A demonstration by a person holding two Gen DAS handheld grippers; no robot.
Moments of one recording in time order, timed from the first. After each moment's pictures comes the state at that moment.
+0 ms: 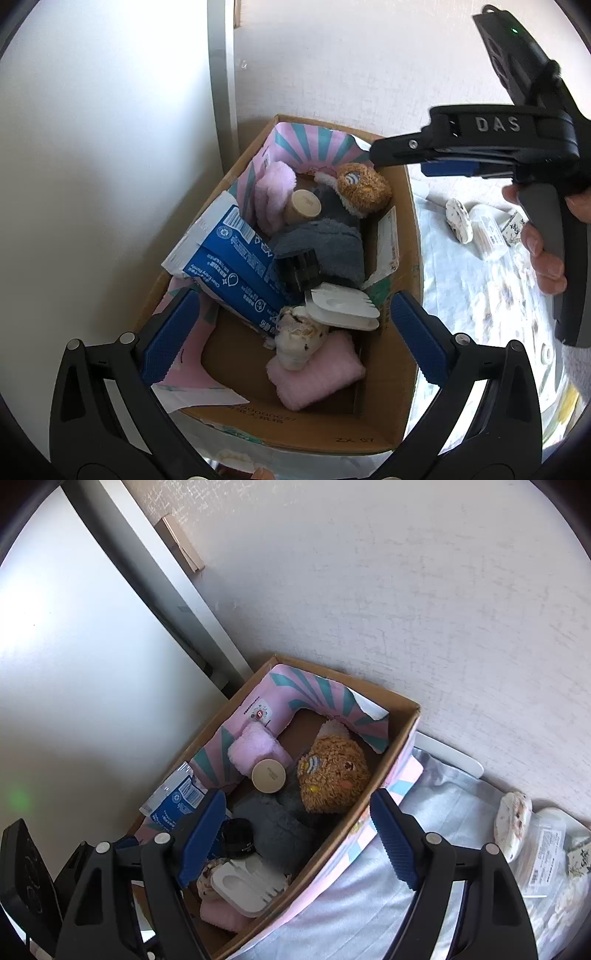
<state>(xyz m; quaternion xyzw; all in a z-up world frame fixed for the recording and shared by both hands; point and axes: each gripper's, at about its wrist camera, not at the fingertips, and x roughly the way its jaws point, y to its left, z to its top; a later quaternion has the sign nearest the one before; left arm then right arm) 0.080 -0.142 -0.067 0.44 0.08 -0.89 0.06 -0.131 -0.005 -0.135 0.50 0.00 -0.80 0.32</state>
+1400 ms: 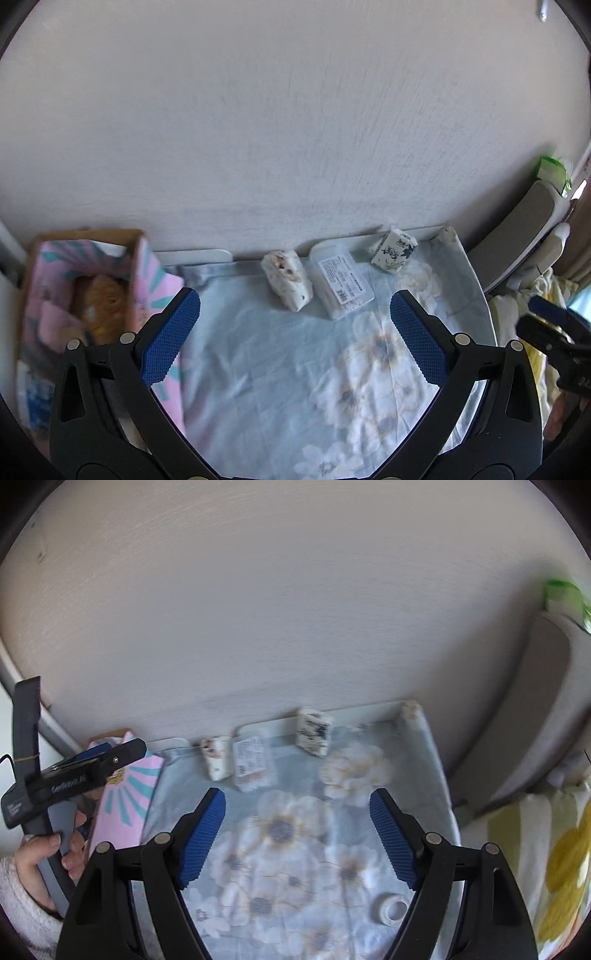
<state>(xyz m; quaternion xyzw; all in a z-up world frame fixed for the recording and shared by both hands) -0.076 0.040 -0.027 0.45 0.04 -0.87 -0.17 0.007 0.302 -0.080 0.43 -0.12 -0.90 -0.03</state>
